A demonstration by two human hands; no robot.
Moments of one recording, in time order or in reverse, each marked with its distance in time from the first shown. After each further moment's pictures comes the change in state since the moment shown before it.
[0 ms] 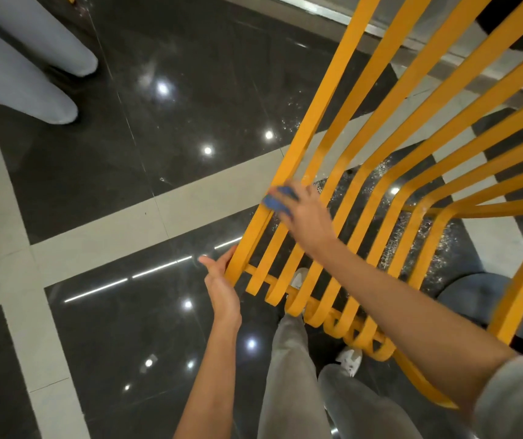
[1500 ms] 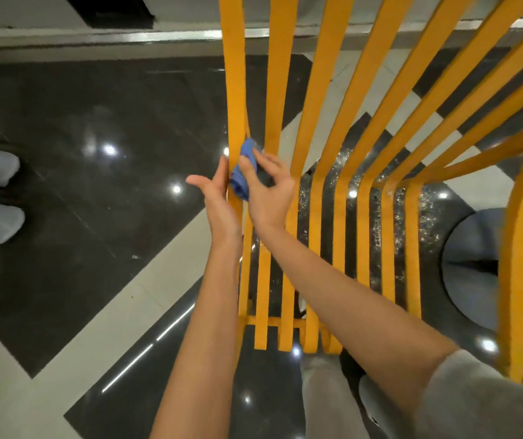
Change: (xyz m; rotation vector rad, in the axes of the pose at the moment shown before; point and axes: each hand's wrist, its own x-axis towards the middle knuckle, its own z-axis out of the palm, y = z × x) left_hand 0.068 0.151 0.193 0.113 -0.516 0.203; right_hand 0.118 0.027 -0.034 1.085 0.883 0.895
